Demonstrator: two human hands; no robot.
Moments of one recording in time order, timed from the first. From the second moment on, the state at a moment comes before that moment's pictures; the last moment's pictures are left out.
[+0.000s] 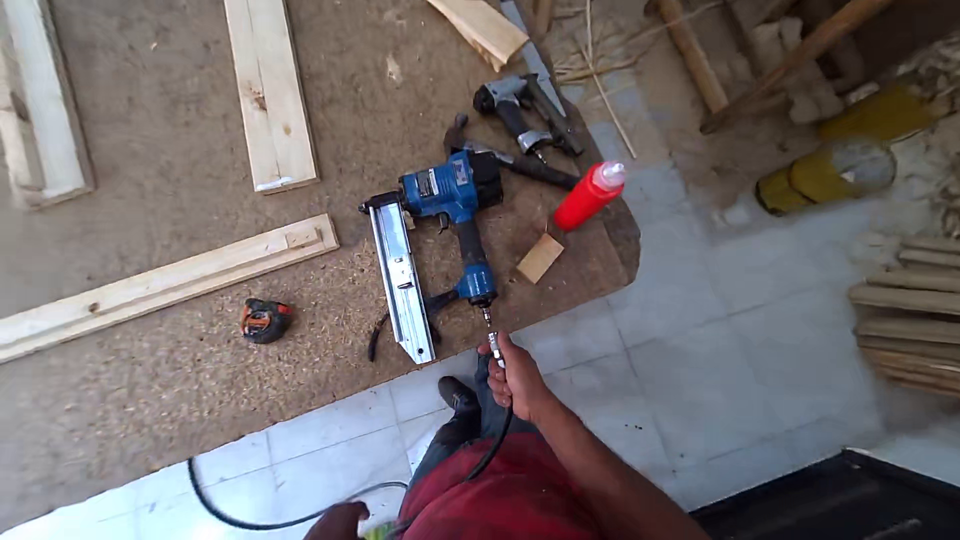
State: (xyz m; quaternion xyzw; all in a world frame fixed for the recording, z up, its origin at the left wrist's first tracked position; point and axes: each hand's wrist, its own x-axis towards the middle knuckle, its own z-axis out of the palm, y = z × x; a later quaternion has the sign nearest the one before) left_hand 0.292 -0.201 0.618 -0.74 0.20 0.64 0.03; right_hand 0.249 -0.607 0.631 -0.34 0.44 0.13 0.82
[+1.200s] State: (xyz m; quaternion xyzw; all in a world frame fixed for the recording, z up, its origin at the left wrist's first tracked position) left_hand 0.466 -0.616 0.648 -0.86 0.05 0.37 -0.34; right_hand 0.271 -0.642 0.615 -0.17 0.32 0.09 0.93
